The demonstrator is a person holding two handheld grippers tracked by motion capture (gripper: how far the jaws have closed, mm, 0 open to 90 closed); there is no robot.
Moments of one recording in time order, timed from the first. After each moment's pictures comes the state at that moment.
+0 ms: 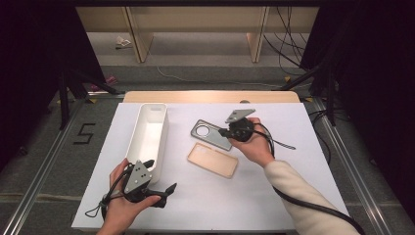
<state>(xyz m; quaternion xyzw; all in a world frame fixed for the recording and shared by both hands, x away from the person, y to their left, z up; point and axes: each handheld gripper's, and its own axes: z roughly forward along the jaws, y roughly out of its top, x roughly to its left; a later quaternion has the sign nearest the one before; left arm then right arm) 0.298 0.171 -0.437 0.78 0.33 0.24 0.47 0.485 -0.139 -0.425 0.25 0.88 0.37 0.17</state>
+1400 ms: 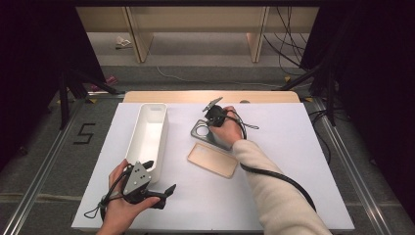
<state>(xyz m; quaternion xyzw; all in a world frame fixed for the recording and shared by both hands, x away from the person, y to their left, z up) 0.296 0.172 -0.438 0.78 0.32 0.24 0.47 0.567 -0.080 -0.468 0.29 0.90 0.28 0.17</state>
